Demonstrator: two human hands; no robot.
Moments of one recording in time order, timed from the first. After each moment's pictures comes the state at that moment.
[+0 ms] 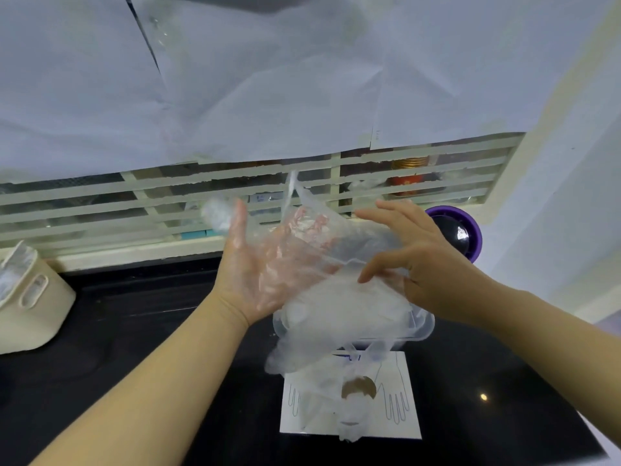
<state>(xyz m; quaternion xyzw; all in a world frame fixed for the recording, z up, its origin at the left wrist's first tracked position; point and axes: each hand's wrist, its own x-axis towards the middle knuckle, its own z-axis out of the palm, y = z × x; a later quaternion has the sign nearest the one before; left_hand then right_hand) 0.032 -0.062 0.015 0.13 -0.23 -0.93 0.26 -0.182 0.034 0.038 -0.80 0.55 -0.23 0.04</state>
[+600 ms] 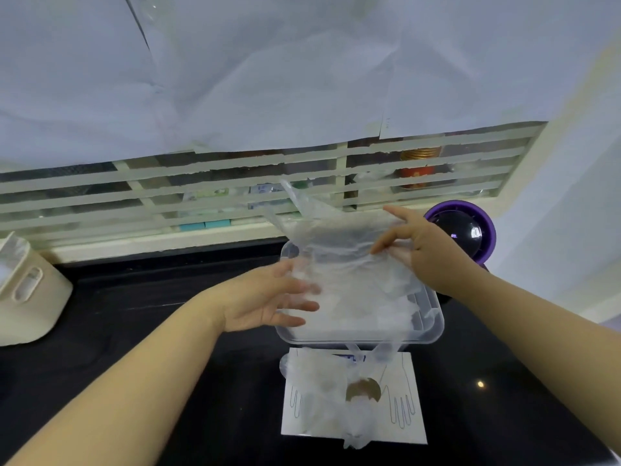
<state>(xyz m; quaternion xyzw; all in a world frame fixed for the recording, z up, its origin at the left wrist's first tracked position) 0.054 -0.081 -0.014 0.37 -0.46 -0.80 0.07 -0.195 -0.001 0.017 -0.62 0.69 -0.27 0.26</state>
